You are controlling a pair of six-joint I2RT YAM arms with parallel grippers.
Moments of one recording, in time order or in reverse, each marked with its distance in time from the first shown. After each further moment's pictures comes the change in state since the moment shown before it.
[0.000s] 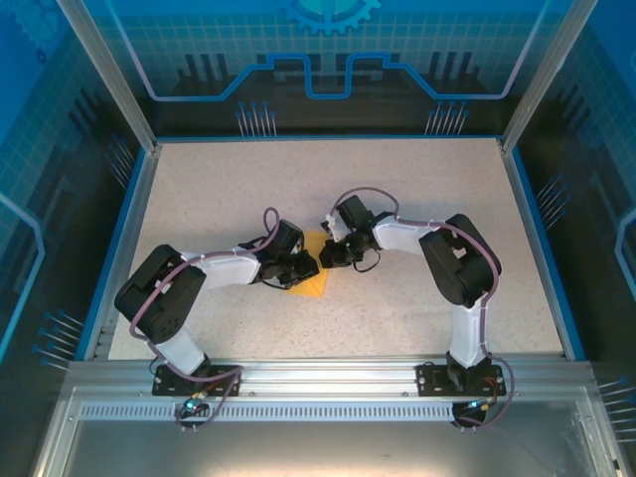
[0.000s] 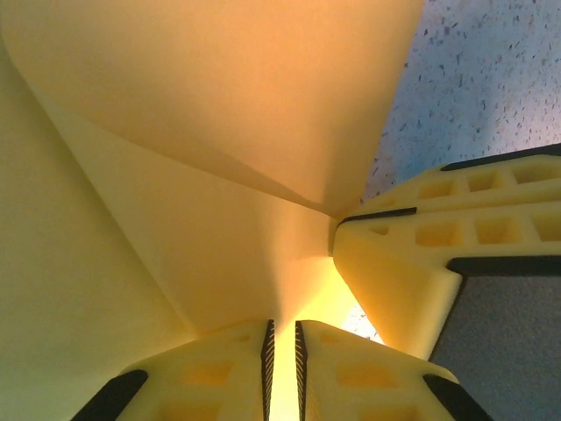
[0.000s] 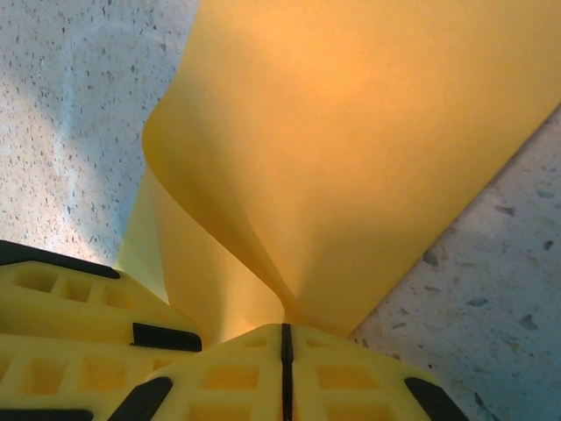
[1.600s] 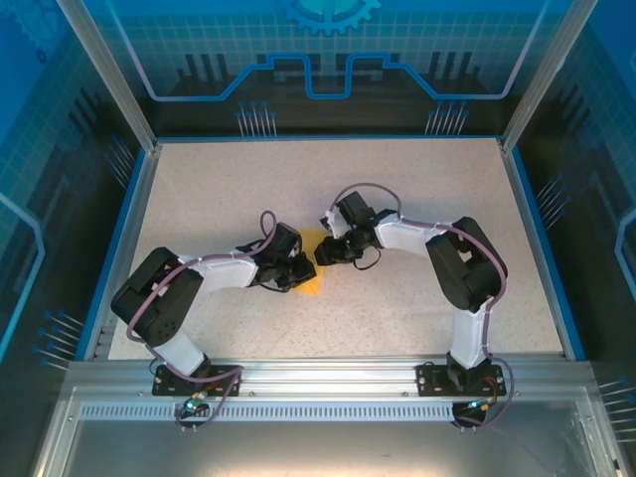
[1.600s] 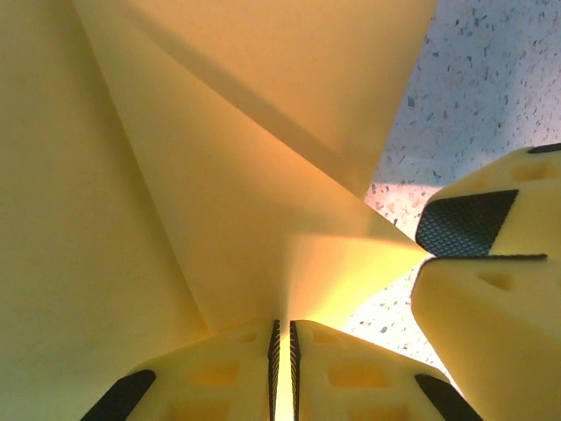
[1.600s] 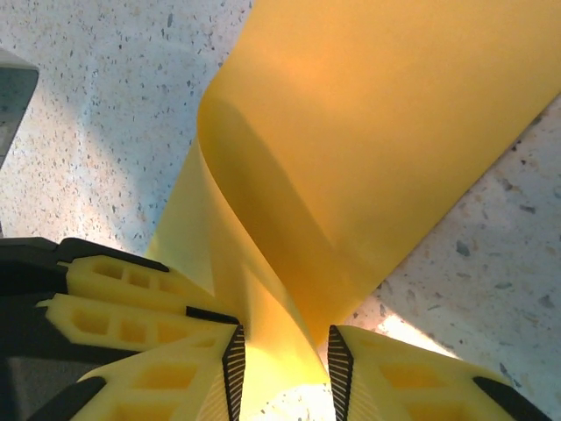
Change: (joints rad) left arm 0.000 -0.023 -0.035 0.003 -0.008 -0.026; right arm 0.006 -0.051 0.005 -0.024 -0.003 0.014
